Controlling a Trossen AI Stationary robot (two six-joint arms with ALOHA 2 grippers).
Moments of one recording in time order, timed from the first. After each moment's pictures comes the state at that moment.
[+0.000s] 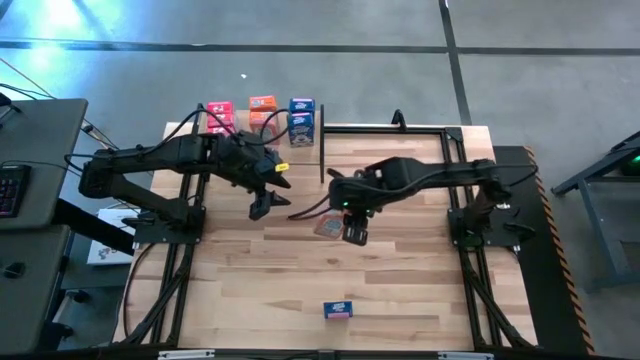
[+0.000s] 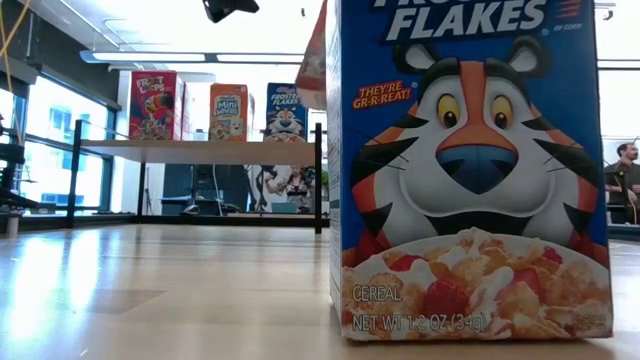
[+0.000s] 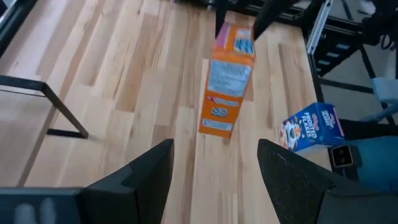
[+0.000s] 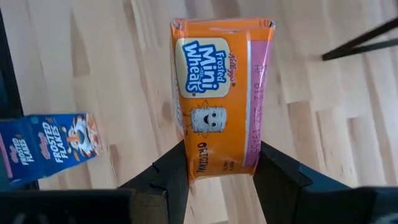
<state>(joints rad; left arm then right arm) 0.08 1.27 1.38 -0.85 0.15 -0.13 0.12 1.82 1.97 -1.34 0.05 0.31</state>
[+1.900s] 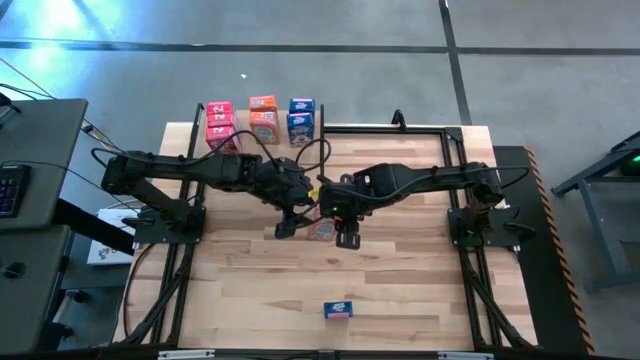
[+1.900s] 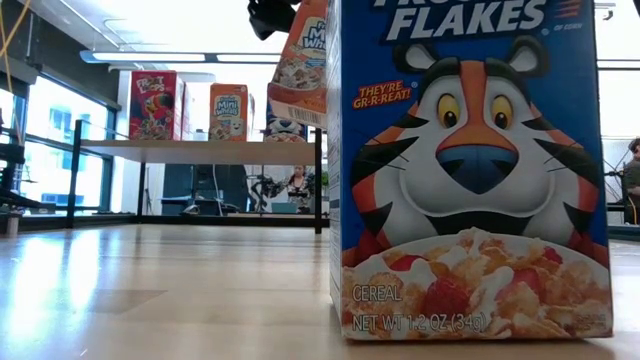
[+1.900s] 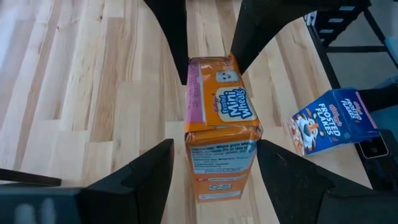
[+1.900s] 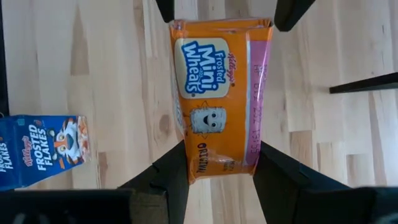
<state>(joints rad) -0.02 1.48 1.38 -0.66 0.12 -0.01 0.12 1.89 1.98 -1.27 0.05 0.18</state>
